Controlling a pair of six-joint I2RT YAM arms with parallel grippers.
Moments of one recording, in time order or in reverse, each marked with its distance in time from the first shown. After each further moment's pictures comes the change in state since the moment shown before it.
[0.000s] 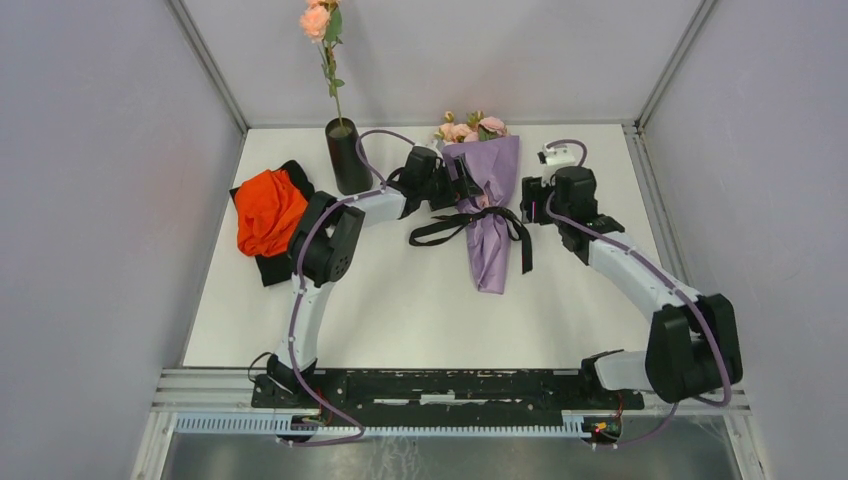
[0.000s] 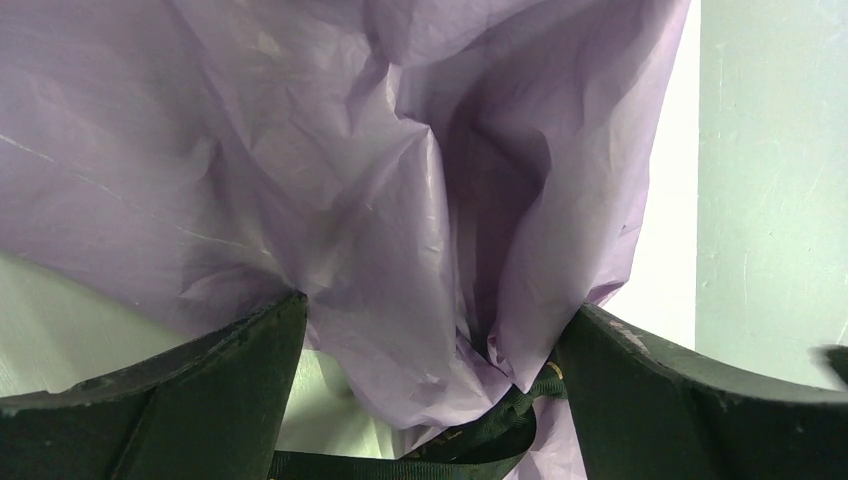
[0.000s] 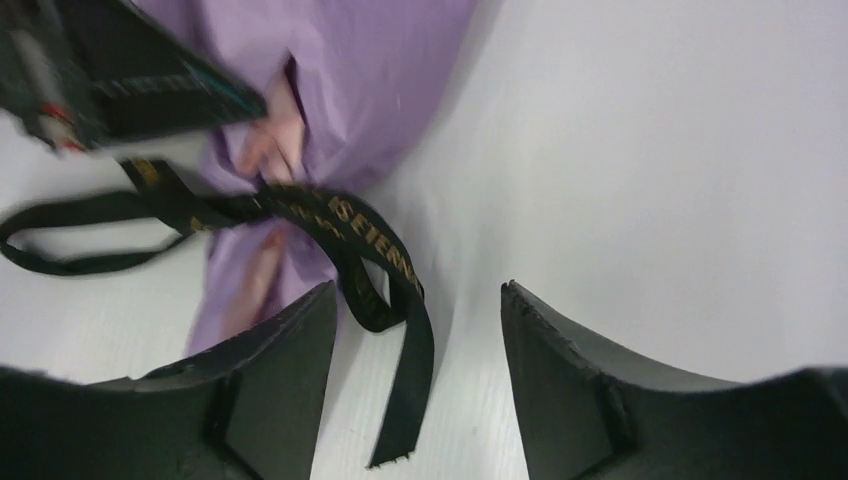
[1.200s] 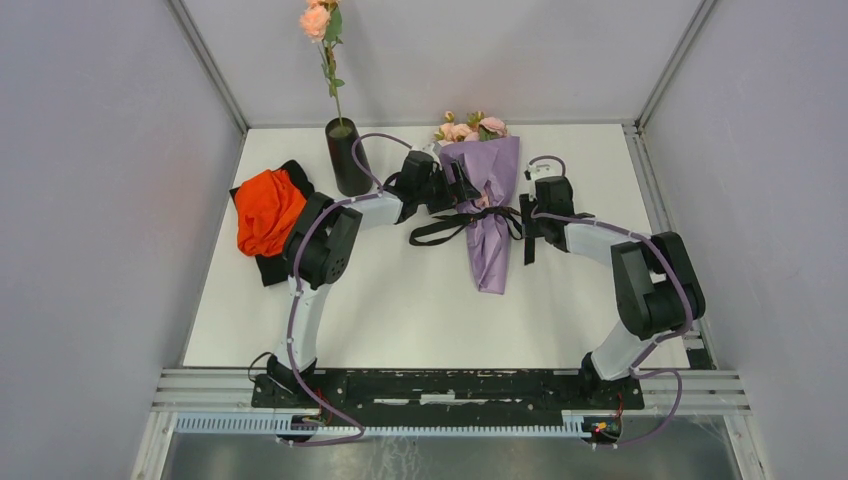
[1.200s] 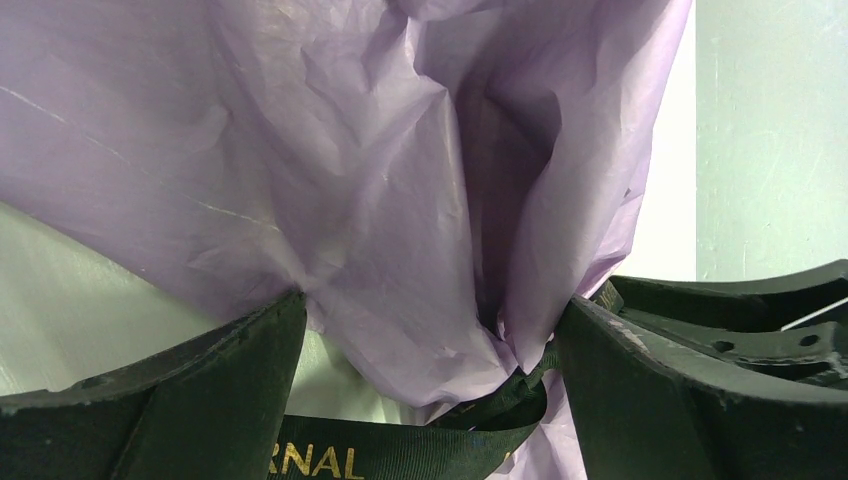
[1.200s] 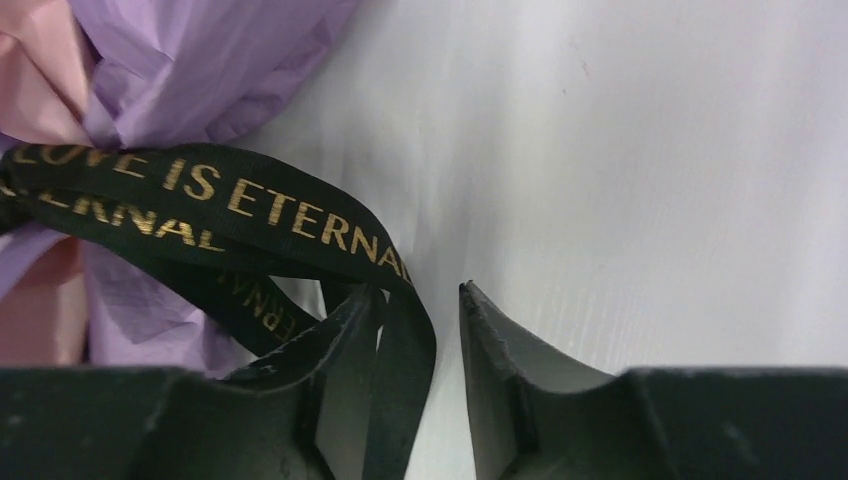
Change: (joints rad) left arm 0.002 -0.042 -0.092 0.072 0.000 0.001; right arm -0.014 0.384 -0.015 0.085 0.056 -0.011
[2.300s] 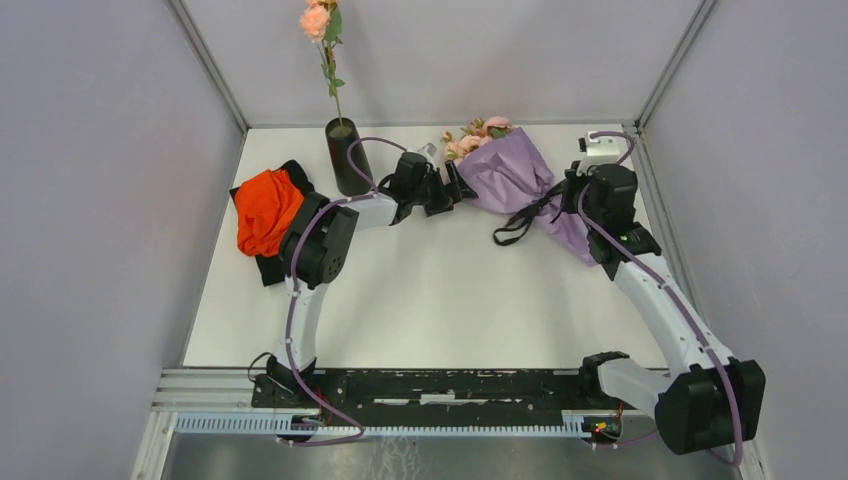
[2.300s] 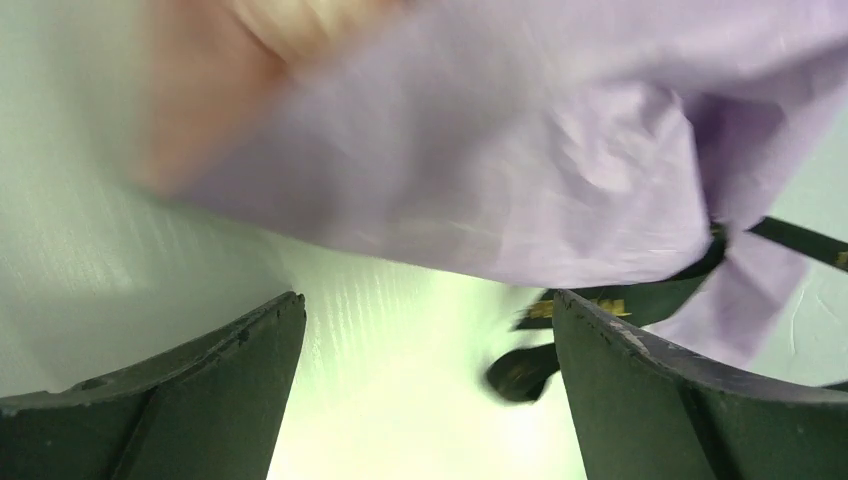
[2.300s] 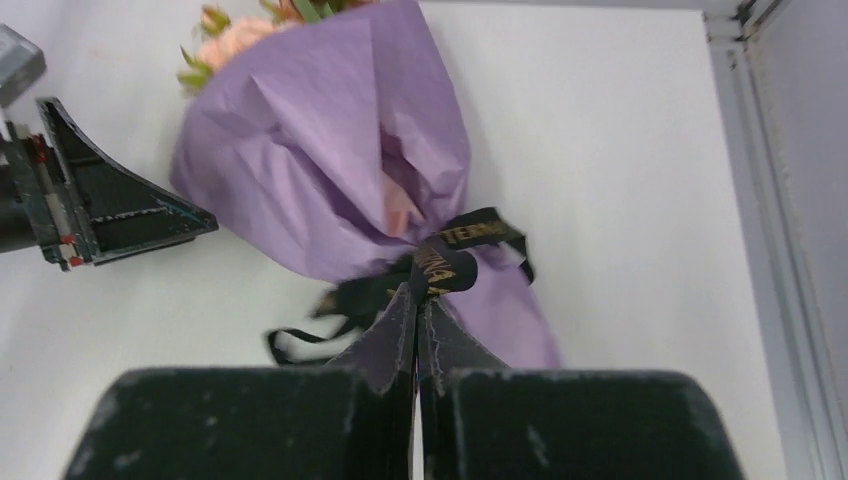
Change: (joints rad) left arm 0.023 -0.017 -0.046 0.040 0.071 -0.036; right arm -0.065 -0.518 0.011 -0.115 0.002 0.002
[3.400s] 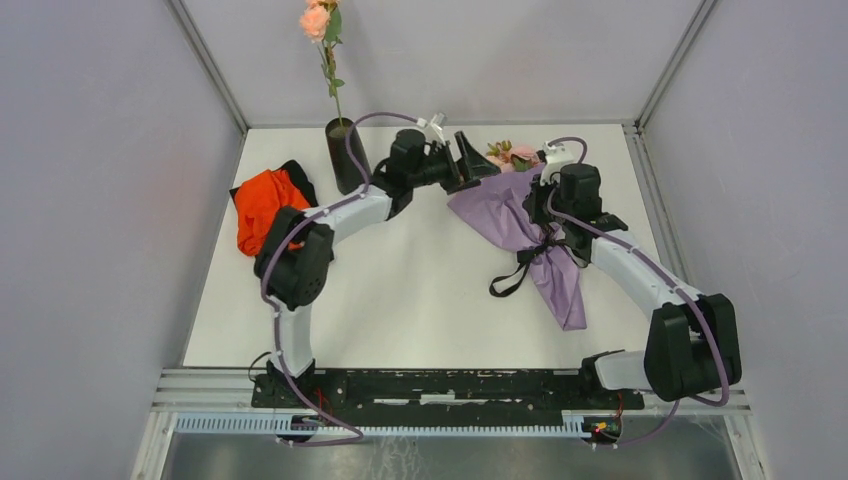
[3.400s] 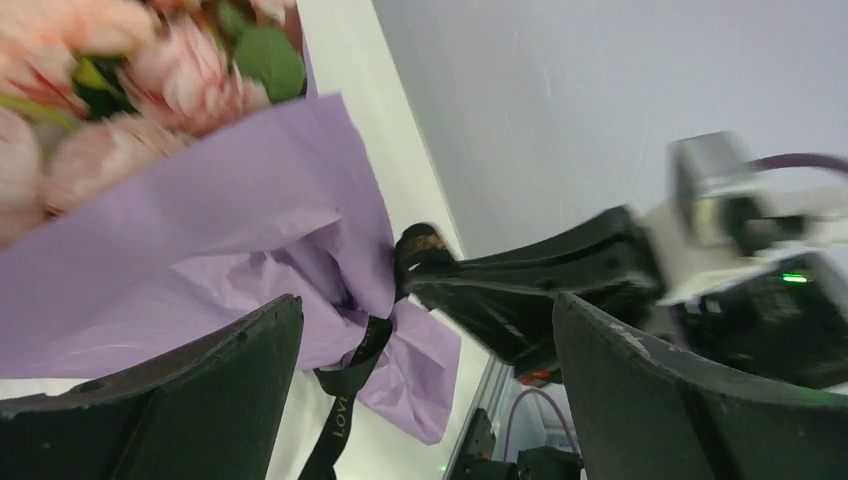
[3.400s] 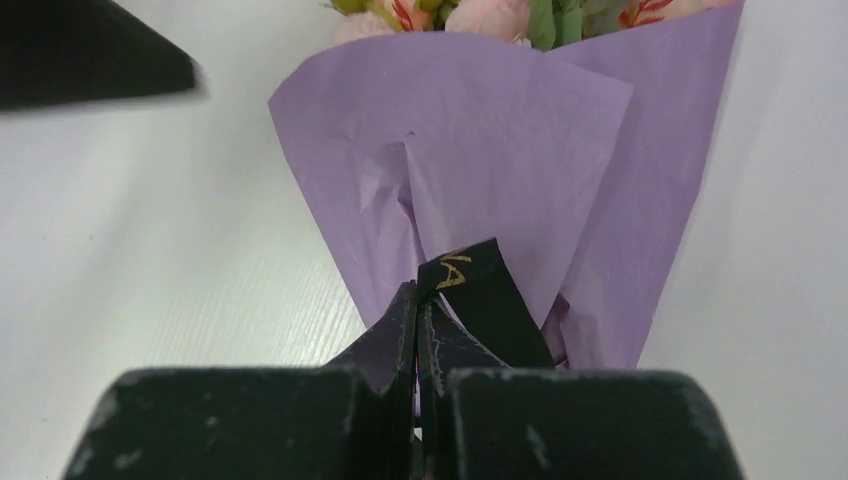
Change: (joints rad) left arm -0.032 -0.290 -0.016 0.072 0.174 -0.137; right arm 0.051 0.214 -0.006 0.035 -0.256 0.021
